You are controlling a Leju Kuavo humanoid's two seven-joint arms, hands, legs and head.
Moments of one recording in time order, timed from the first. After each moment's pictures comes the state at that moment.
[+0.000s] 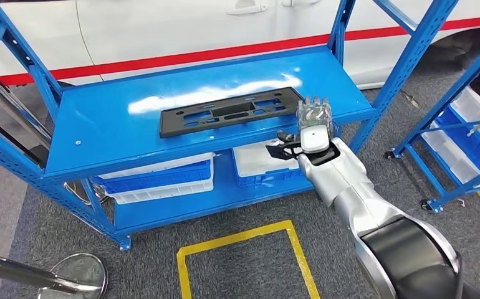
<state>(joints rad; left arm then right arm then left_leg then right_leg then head) -0.07 -0.16 1.01 -0.22 -0.70 0.04 -0.04 -0.99 0.11 0.69 -0.37 1.32 0.09 -0.06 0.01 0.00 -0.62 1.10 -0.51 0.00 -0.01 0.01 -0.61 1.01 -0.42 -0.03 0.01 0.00</state>
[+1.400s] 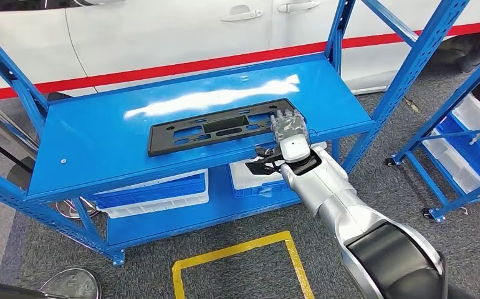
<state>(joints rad) -0.08 -0.16 1.04 -0.22 -0.76 0.01 -0.04 -0.96 0.17 0.74 -0.38 1.31 0.13 -0.17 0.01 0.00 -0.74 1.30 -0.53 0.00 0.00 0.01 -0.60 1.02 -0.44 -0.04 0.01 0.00</state>
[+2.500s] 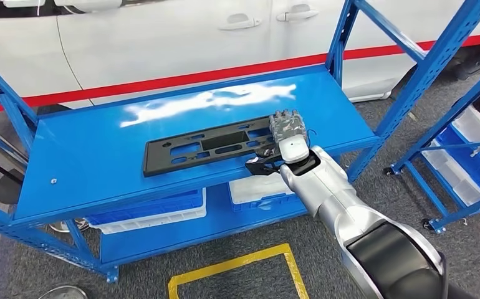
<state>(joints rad) -0.07 -0.16 1.03 -0.22 -0.85 0.00 -0.04 -0.97 0.17 0.78 -0.37 1.27 0.12 -0.19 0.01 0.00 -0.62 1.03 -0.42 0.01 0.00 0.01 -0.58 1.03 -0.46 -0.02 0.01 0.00</state>
